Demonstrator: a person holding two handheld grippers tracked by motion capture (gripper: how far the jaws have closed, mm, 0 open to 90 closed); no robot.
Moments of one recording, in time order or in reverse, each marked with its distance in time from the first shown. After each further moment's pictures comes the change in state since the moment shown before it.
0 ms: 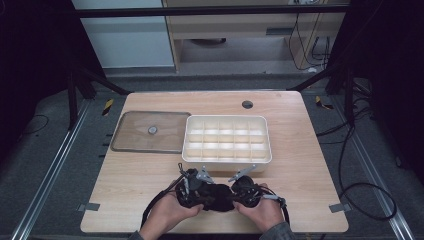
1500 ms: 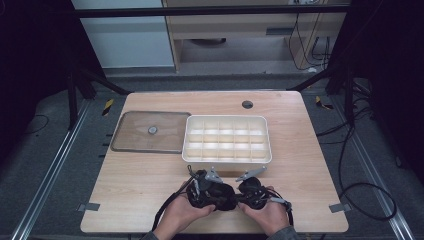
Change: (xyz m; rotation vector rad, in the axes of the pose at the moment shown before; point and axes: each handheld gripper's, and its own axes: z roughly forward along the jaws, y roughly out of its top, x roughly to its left) left arm -0.007 0.008 0.029 -0.073 -0.040 -0.034; right arm -0.007 -0.013 -0.011 -0.055 0.021 0.072
